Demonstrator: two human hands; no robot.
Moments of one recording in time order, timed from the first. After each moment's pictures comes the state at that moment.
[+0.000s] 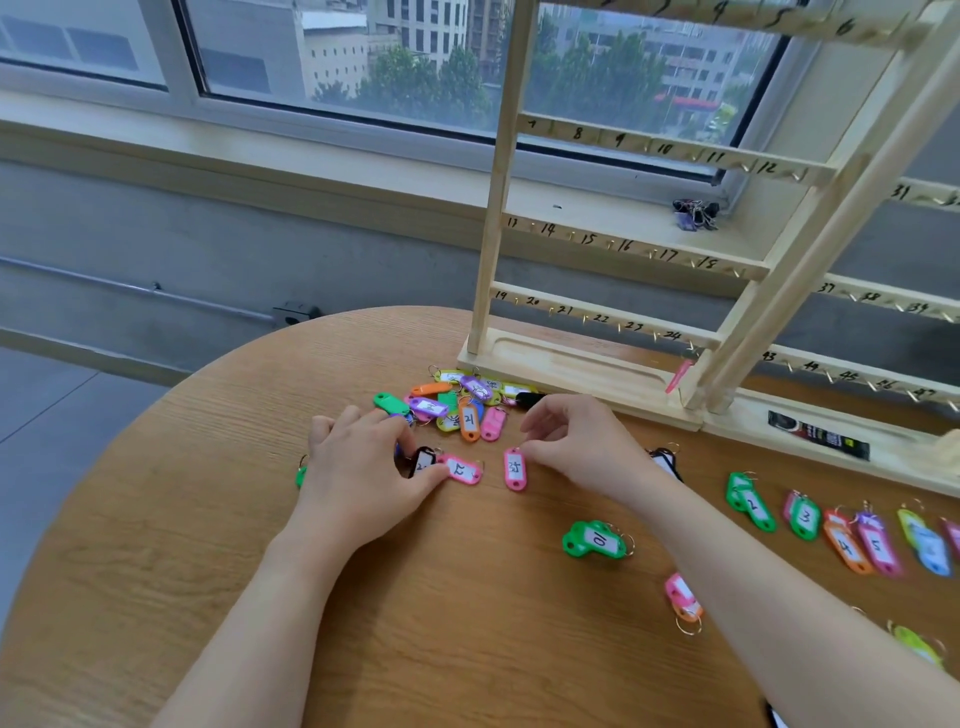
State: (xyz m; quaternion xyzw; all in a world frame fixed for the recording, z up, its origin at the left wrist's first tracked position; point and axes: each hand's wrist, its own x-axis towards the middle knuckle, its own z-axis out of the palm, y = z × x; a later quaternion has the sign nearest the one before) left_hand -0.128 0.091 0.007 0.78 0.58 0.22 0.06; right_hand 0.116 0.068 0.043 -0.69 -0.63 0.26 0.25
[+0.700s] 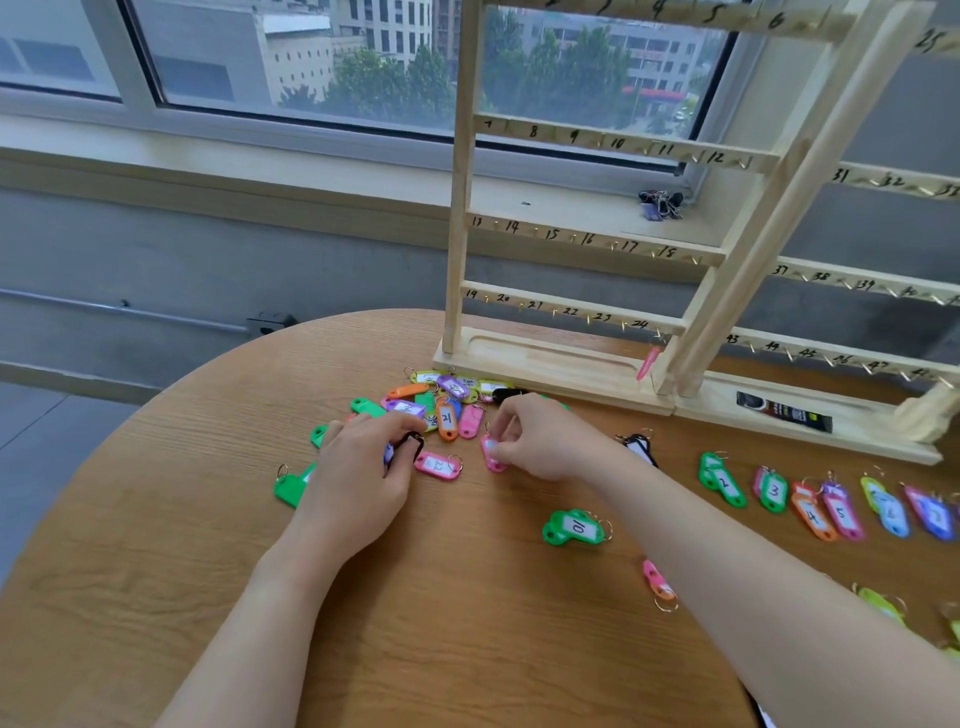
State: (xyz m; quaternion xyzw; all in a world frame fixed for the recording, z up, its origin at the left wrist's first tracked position) left_hand -0.117 0.091 0.004 0.79 0.50 0.32 0.16; right_hand 0.101 0.076 0.055 -0.71 -0.64 0.27 0.11
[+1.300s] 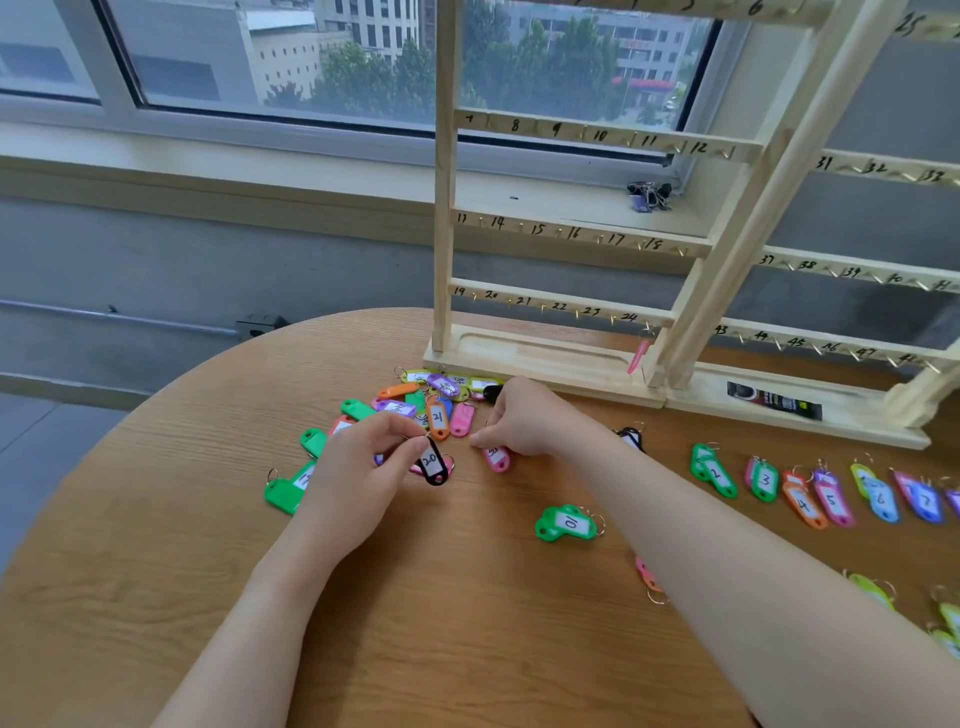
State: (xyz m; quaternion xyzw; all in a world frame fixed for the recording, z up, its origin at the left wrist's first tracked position) left_hand -0.107 0.076 0.026 0.72 0.48 0.37 0.34; right_hand 0.097 0.098 0.053 -0.75 -0.59 0.27 0.08
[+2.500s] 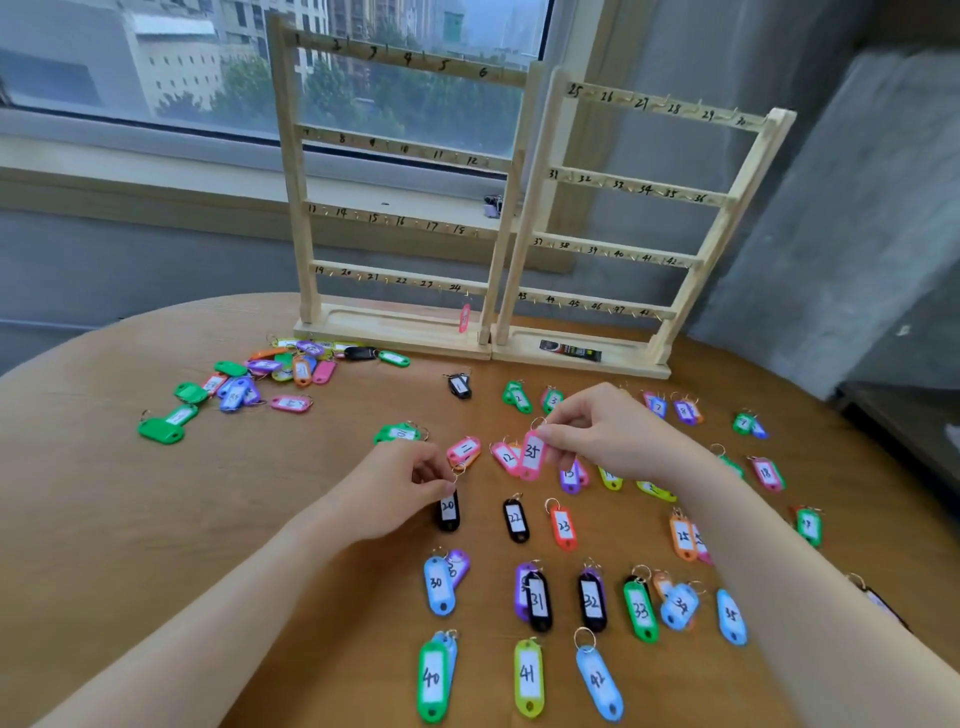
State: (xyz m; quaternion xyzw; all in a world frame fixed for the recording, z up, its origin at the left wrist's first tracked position) left_hand 0.005 -0.060 0.031 0.83 0.36 0.15 0.39; right_hand 0.231 -0.173 0.131 -0.74 -0.59 0.25 0.19
